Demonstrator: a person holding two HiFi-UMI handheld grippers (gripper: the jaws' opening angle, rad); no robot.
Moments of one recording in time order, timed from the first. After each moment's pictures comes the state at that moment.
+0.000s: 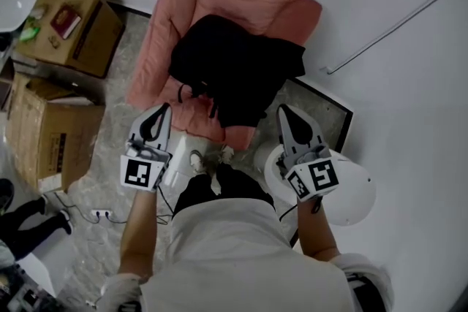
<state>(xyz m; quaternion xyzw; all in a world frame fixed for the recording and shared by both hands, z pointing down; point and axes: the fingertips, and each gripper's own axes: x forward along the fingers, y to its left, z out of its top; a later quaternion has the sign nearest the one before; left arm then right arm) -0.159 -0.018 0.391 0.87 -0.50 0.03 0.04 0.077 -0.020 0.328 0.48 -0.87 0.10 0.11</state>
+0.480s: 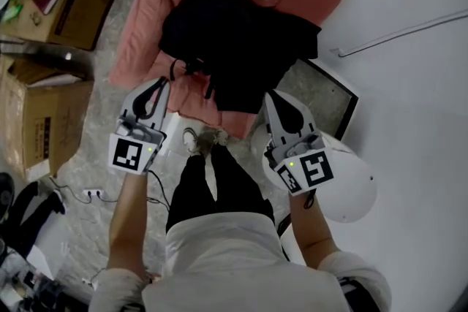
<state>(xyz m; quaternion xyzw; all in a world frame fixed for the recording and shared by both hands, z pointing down) -0.140 -0.063 0.473 0.88 -0.47 0.05 0.07 0.051 -0.057 0.417 0.44 -0.88 0.14 0.11</state>
